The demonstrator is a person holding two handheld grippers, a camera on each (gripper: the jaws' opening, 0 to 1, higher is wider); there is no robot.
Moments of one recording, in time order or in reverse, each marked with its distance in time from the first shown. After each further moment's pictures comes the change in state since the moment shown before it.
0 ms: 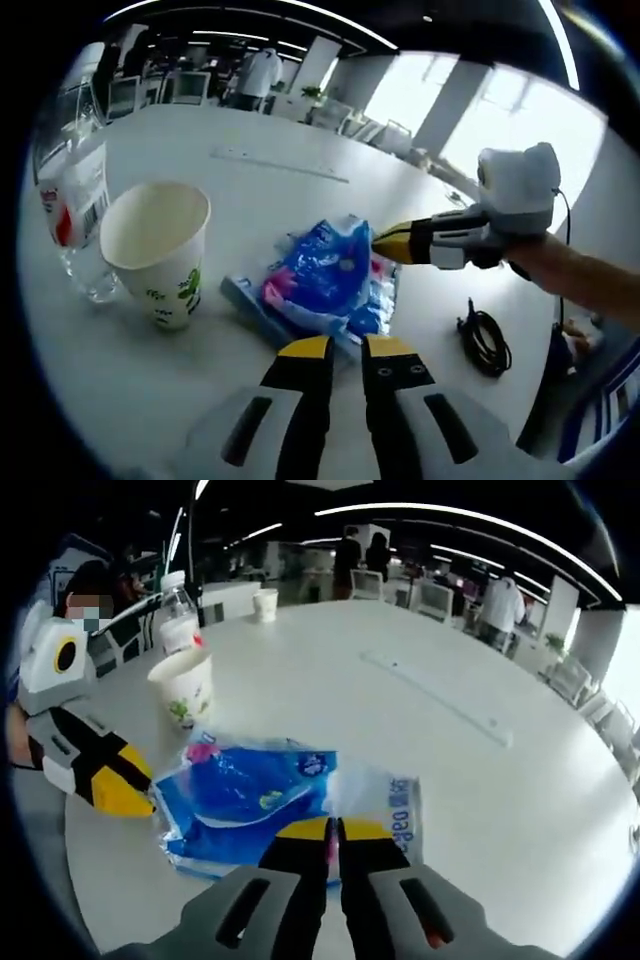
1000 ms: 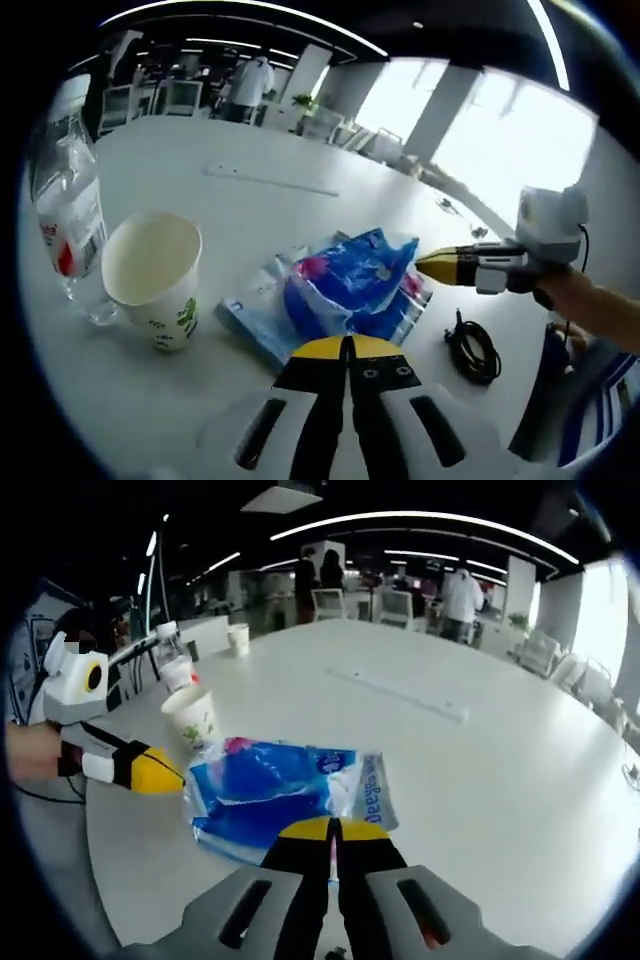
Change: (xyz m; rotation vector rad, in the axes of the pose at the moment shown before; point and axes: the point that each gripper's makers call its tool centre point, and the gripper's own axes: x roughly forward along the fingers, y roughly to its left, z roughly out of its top) left arm -0.008 -0.017 0.022 0.021 -0.041 -0.046; right arm -0.071 -0.007 -0.014 0.181 -0.095 -0.093
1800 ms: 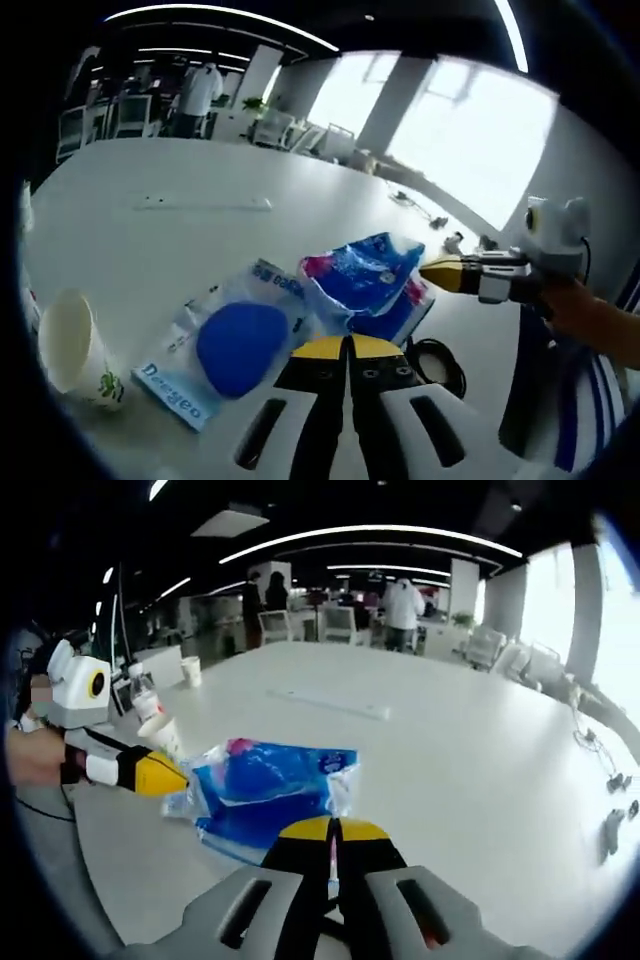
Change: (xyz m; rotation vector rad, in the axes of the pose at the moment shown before) left arm 0.041 -0.076 0.022 0.127 0.029 -0.167; right arm -0.075 -0.060 -0.010 0.108 -0.077 -0.197
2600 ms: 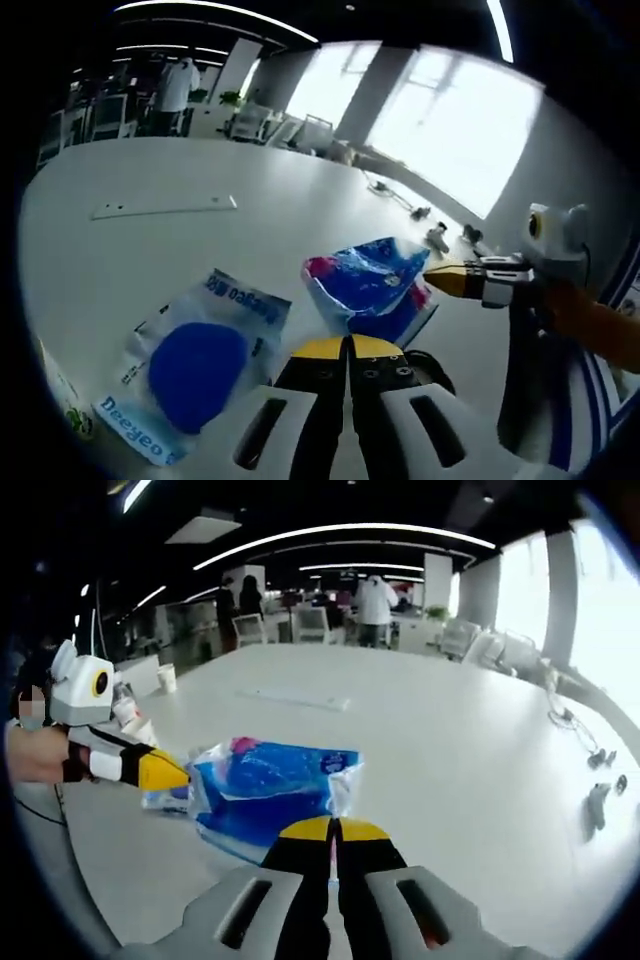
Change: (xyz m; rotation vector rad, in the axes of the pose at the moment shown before) left arm 0.038 -0.025 0.003 0.025 0.042 -0.077; right arm -0.021 -0.041 -0.017 0.056 0.001 -0.078
